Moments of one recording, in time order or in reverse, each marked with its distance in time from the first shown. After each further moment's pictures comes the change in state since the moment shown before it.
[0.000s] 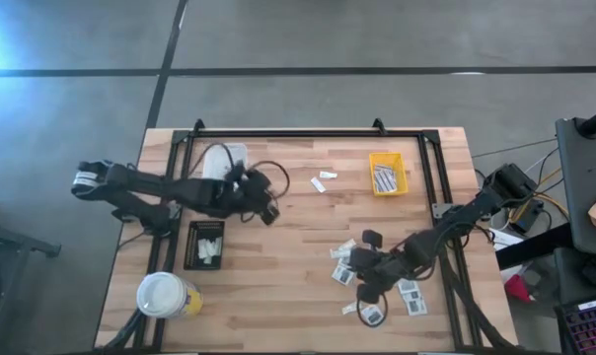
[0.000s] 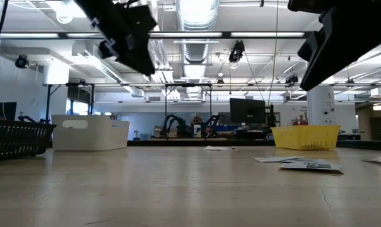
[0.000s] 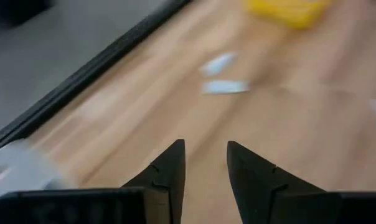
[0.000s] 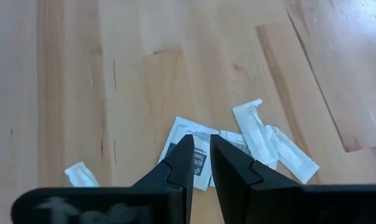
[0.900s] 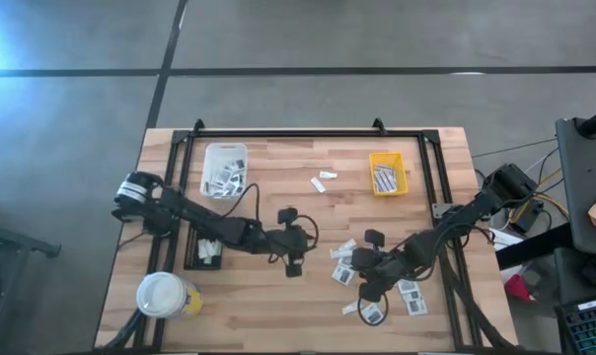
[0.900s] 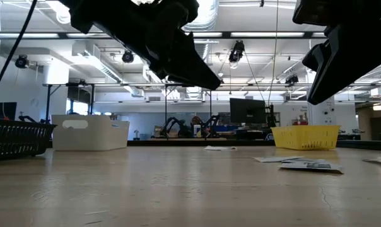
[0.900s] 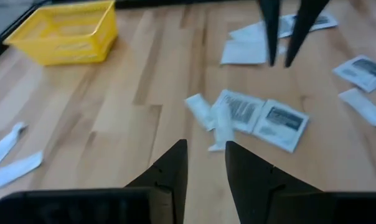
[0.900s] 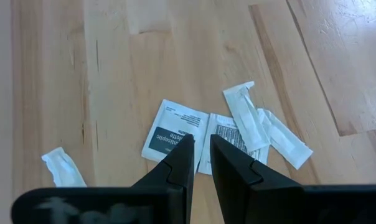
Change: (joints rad) left arm -0.189 0.401 0.011 0.686 0.260 0.393; right arm 0.004 0.000 -0.044 0.001 0.000 0.009
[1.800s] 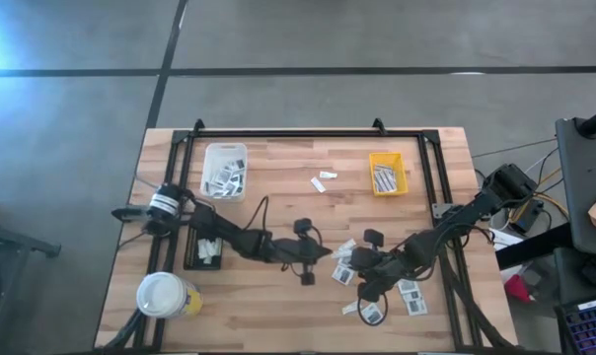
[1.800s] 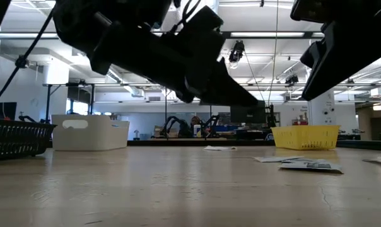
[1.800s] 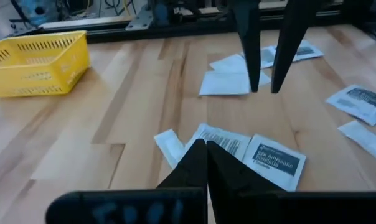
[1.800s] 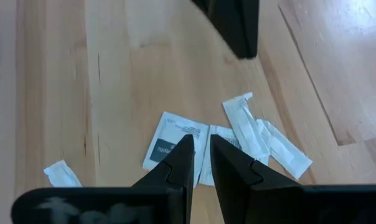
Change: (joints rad) left arm -0.010 0.260 0.028 0.431 0.011 0.059; right arm 0.000 0.000 -0.001 0.030 0.028 -0.001
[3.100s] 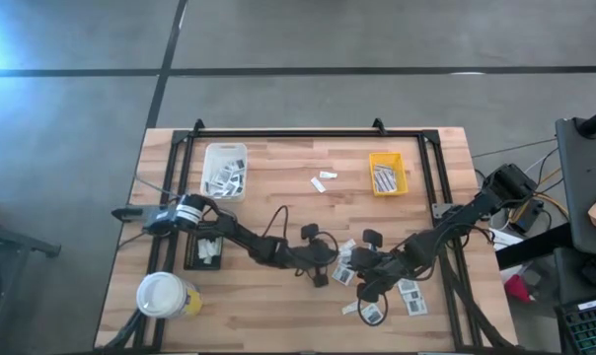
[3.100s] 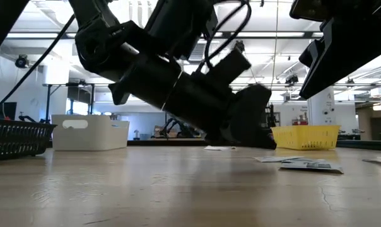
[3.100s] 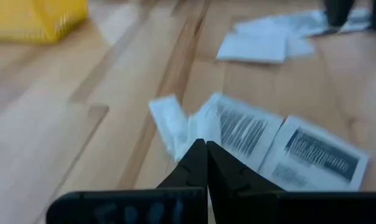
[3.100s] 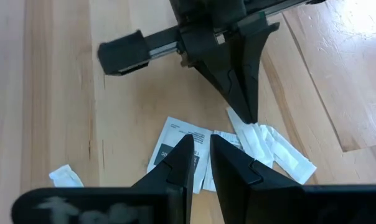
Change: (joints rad) left arm 0.007 0.211 0.162 -0.049 -0.069 -0.135; right arm 0.000 0.000 -0.005 0.028 0.001 -0.010
